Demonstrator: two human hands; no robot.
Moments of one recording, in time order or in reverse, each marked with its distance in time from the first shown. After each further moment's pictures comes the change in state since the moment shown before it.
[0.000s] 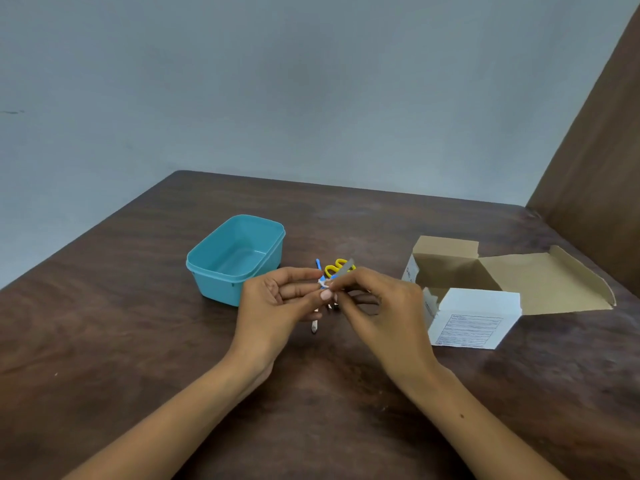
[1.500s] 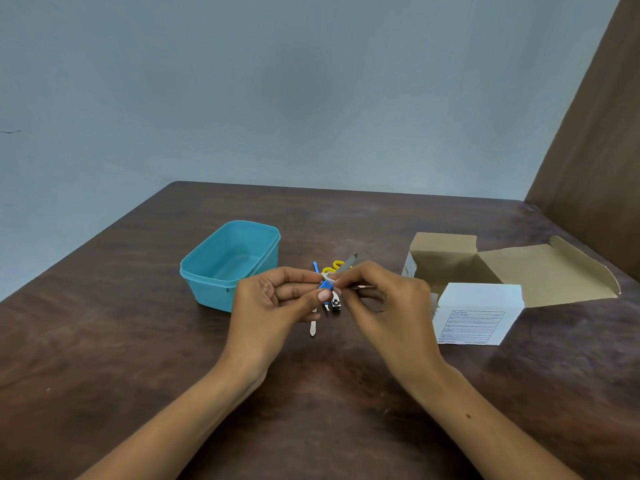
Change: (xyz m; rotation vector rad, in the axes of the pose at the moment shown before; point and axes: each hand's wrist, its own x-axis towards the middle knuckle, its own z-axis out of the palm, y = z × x) left_hand -0.001 0.004 0.000 0.072 -0.017 0.084; right_hand 0.001 -0.001 -0.003 0.013 0.084 -0.013
